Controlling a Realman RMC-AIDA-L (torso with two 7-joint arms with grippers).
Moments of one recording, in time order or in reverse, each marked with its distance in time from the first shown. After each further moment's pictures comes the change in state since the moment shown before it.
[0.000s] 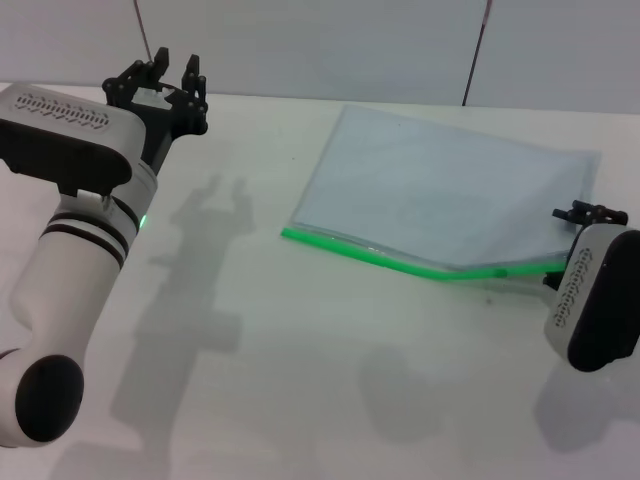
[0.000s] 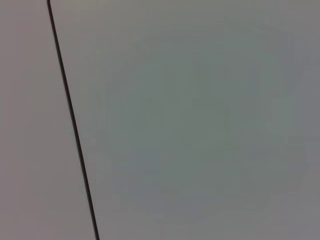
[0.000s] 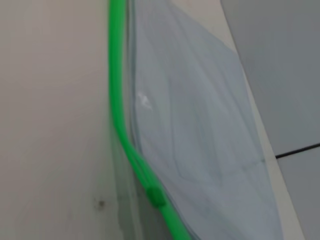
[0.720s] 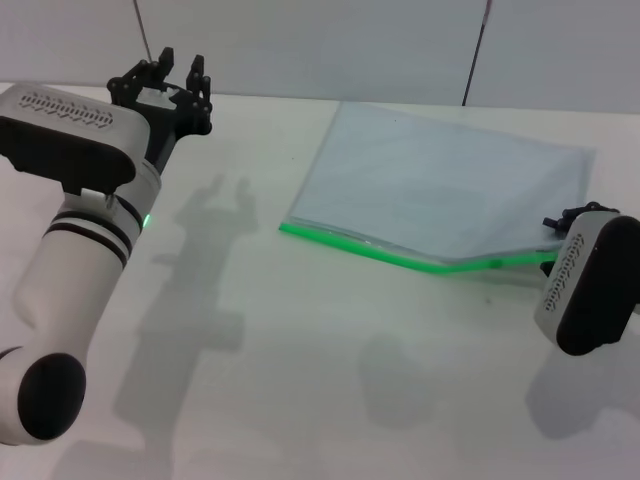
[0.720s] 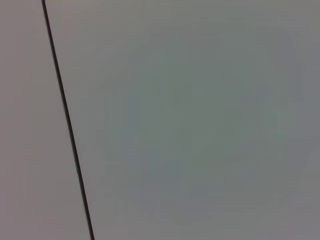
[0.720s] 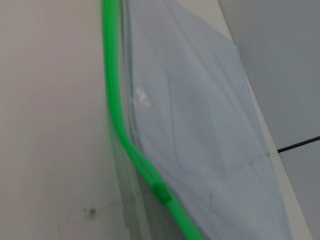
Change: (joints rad) left arm -0.007 0.000 0.004 0.003 0.000 -0.006 -0.003; right arm 0.055 0.000 0.001 0.059 0.000 0.001 0.070
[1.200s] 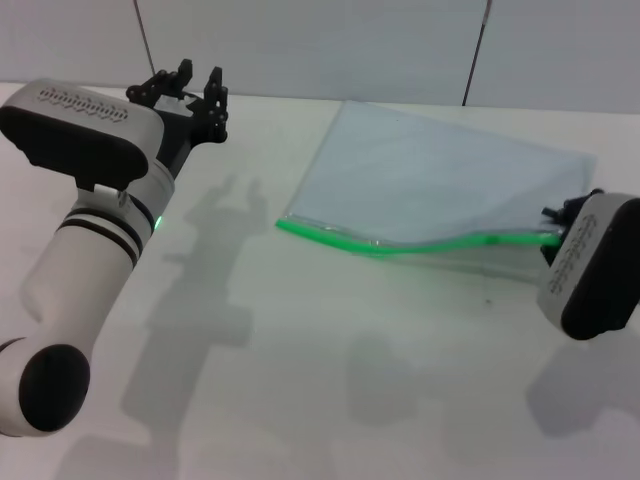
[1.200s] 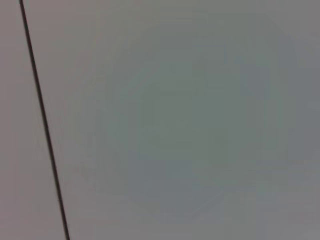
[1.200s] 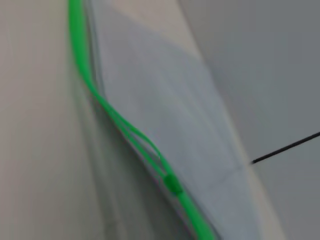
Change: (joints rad) left arm 0.000 0.005 -0.009 -0.040 0.001 -0.088 0.000; right arm -0.037 -0.001 0.003 -0.085 0.000 -0.008 0.061
